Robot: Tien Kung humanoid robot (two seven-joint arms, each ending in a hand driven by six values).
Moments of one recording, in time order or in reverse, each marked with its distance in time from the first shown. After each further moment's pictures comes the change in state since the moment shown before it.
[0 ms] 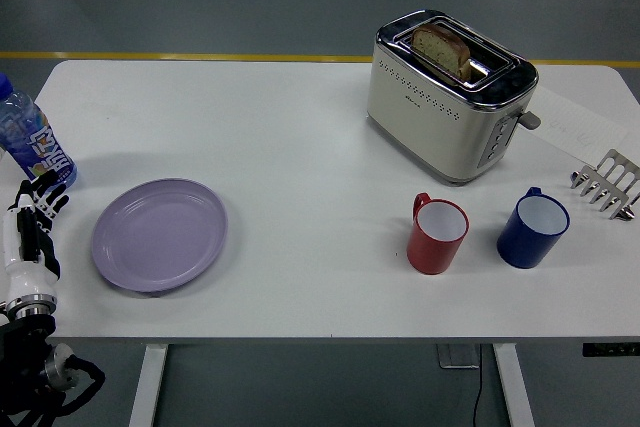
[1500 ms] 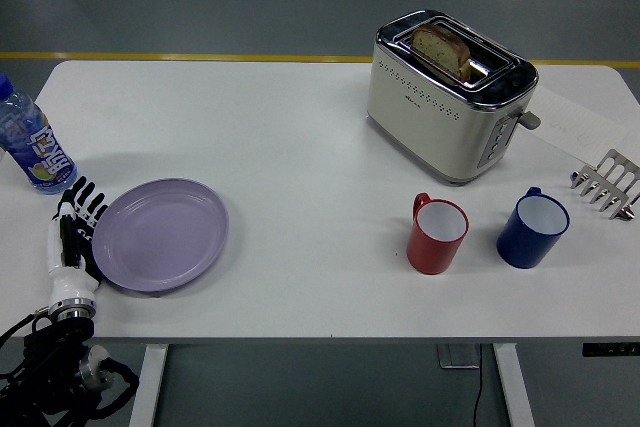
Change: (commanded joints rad) left arm -0.055 -0.018 0.186 0.050 -0.200 -0.010 -0.027; right arm 0.003 0.000 0.012 0.006 -0.038 0.016 -0.013
